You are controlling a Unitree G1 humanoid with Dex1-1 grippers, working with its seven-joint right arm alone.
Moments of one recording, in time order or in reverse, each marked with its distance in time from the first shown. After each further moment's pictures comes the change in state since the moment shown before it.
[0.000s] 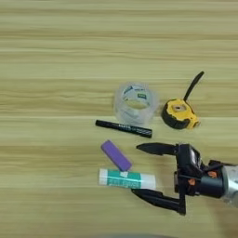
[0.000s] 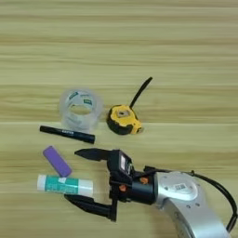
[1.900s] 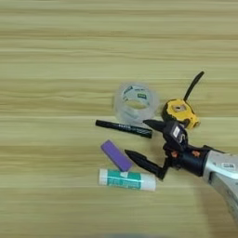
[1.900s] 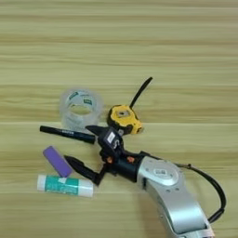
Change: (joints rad) arm -0.098 0.141 -0.025 0.066 -0.238 0.126 -0.332
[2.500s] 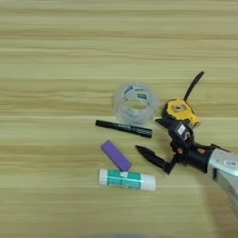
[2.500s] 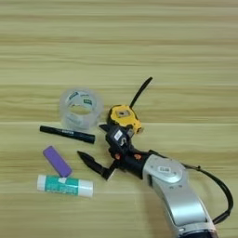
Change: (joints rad) arm -0.046 0.000 -0.031 0.146 -0.076 -0.066 -0.043
